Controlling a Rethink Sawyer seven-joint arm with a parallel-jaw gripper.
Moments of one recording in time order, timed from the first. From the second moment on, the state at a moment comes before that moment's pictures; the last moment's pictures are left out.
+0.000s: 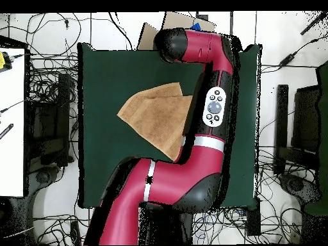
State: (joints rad) arm -0.19 0.11 -0.10 0.21 -0.02 1.00 2.49
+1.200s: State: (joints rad) arm -0.19 -0.26 -0.10 0.59 0.03 0.94 2.49
